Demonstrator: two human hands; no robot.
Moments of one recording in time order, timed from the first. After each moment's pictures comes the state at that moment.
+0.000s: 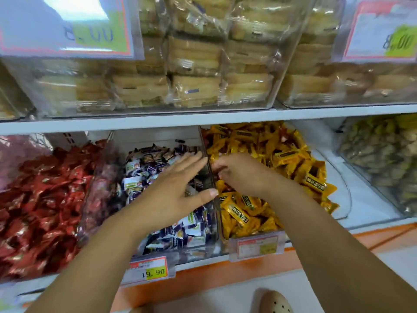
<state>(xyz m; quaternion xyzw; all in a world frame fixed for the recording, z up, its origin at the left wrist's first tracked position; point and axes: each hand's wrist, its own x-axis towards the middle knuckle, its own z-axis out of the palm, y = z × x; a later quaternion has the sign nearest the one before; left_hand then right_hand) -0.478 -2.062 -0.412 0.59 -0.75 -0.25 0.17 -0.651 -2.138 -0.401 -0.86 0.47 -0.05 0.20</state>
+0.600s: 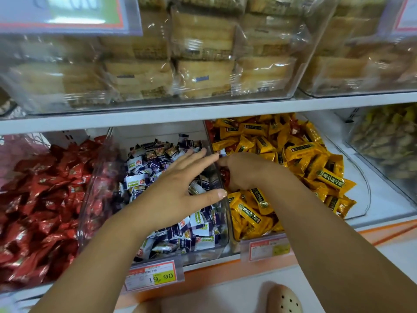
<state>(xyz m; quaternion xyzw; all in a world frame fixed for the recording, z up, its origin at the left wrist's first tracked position) -0.469 -2.070 -0.420 0.57 -0.75 -0.29 0.18 -0.631 -2.162 -0.418 -0.84 0.50 0.14 0.14</state>
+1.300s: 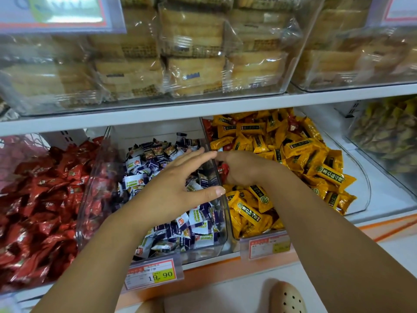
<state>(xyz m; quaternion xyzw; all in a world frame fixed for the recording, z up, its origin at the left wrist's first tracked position) -0.472 -2.072 -0.418 0.57 -0.73 -0.30 0.21 -0.639 -2.173 -0.432 -0.82 0.50 0.05 0.26</state>
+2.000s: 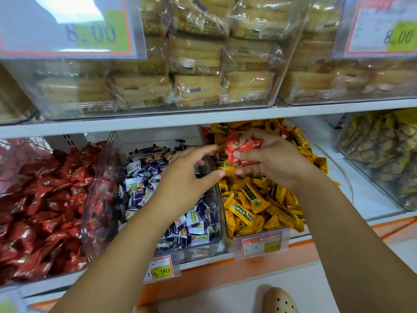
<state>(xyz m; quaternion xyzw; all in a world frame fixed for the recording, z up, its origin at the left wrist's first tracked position) -0.497 -2.076 -0.417 0.58 -0.68 -0.23 0.38 -0.686 -2.139 -0.388 -0.57 0.40 -0.37 0.61</state>
